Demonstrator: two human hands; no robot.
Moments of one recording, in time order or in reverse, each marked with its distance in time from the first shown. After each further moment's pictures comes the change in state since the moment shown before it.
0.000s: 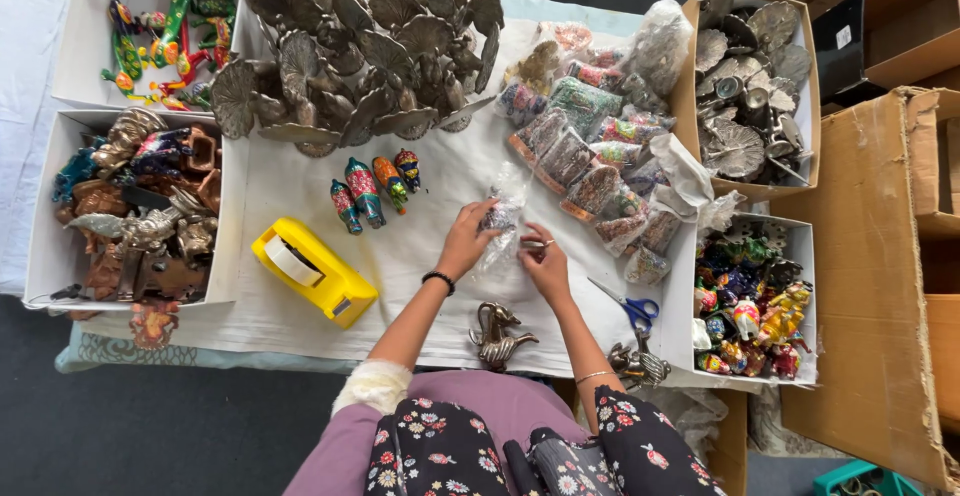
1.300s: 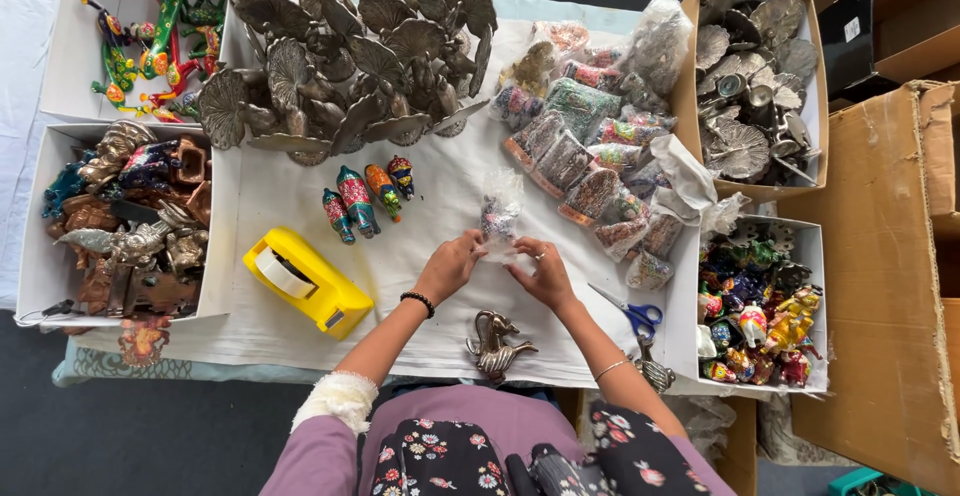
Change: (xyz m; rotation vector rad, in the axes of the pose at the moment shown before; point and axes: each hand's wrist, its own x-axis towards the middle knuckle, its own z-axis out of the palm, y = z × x) left_hand -0.019 -0.022 -0.013 0.219 -0.090 0.325; right_hand 0.004 0.000 -0.011 -0.240 -0.115 -0.338
